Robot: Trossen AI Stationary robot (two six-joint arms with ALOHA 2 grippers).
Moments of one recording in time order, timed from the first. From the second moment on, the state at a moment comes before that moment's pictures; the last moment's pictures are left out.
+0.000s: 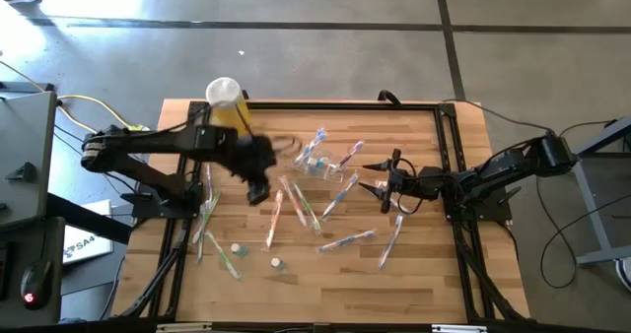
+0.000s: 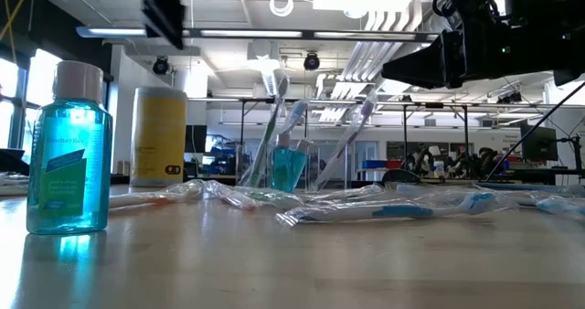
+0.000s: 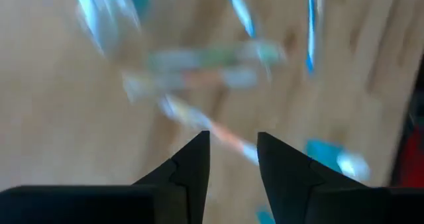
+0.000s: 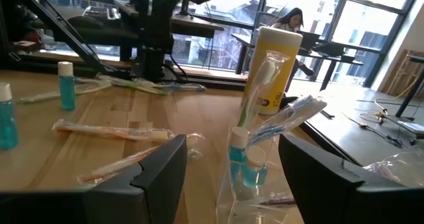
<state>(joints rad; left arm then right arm) 0.00 1.26 1.27 -1.06 0.06 -0.45 0.09 1.21 0.19 0.98 0.33 -0.16</state>
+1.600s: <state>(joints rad) -0.59 1.52 1.20 -1.19 0.03 -1.49 0.09 1.21 0.19 1.01 0.31 -0.07</state>
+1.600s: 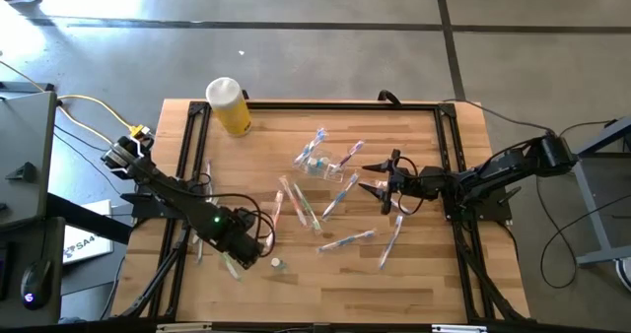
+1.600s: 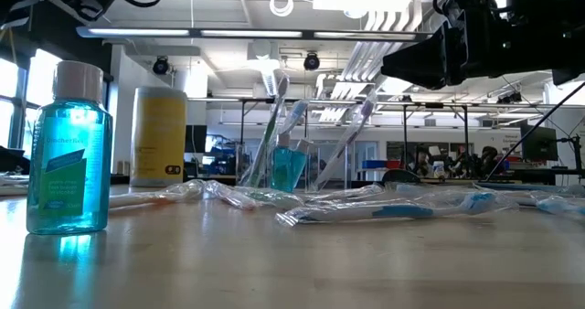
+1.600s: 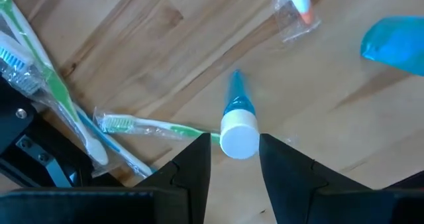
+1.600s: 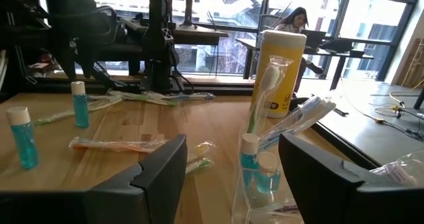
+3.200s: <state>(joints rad) -0.59 1.55 1.19 -1.18 0.03 -1.42 0.09 1.21 0.19 1.00 0.31 -0.07</state>
